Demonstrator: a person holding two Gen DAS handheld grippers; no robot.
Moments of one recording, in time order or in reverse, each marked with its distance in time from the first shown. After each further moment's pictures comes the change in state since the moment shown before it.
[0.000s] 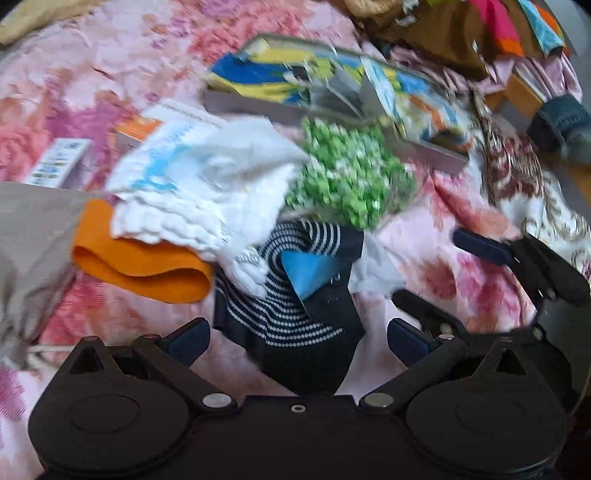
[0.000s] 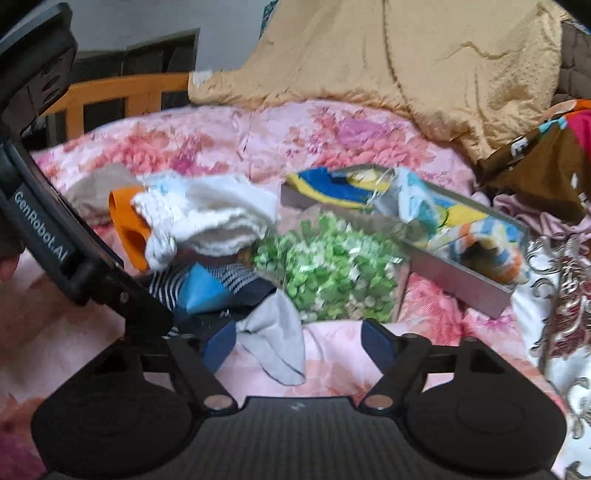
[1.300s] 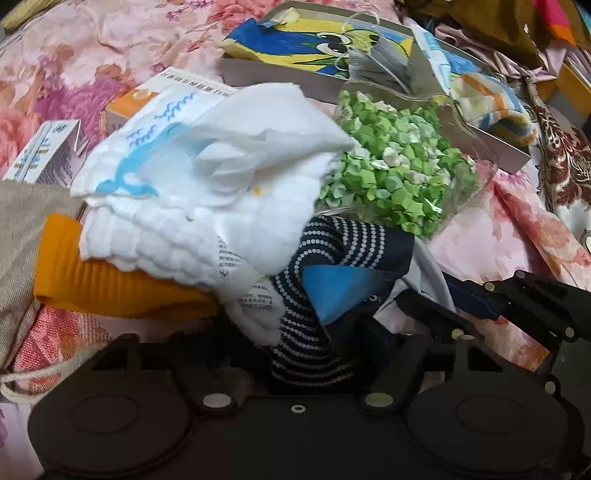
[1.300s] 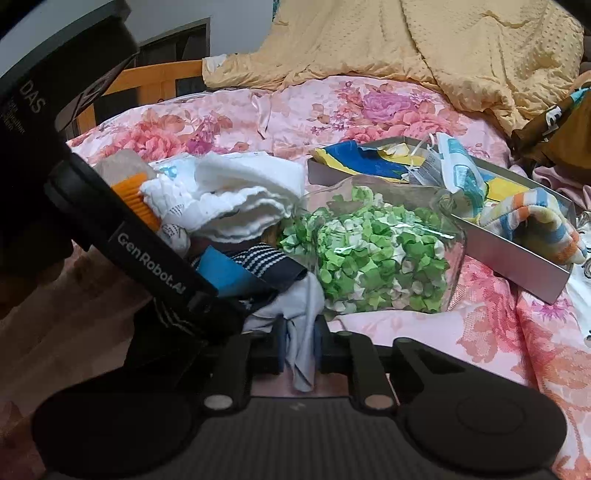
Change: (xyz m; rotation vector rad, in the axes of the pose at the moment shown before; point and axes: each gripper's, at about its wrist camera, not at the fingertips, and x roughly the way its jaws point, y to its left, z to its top) left arm 0.048 0.000 0.026 -0.054 0.050 0.113; right arm 0.031 -0.004 0.001 0.046 0.045 0.111
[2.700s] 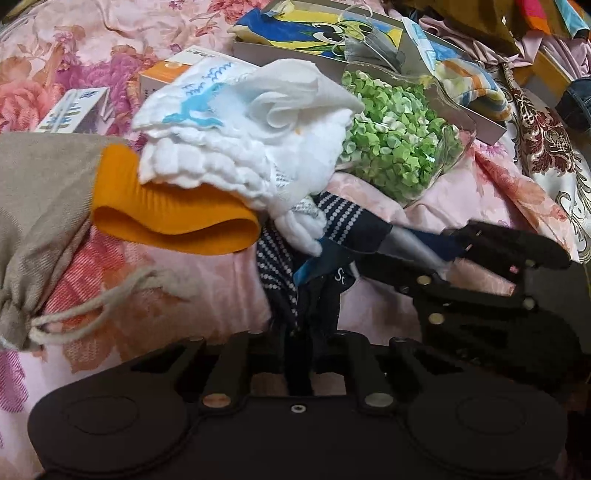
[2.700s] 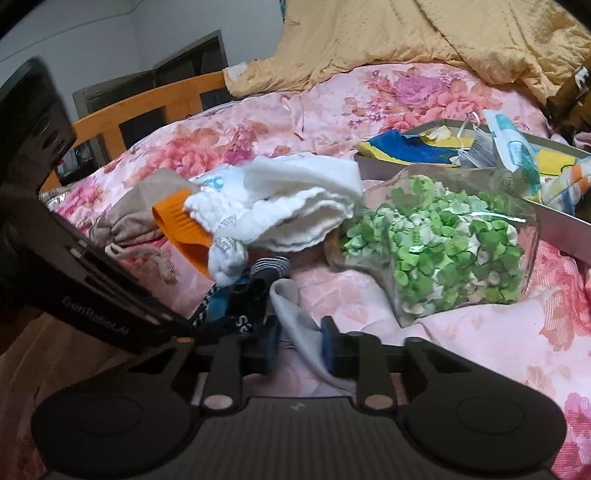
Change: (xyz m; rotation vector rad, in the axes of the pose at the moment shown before) left arm -0.025 0.035 -0.037 0.033 0.029 -0.074; right arm 0.015 0.016 0.005 0.099 -0.002 0.174
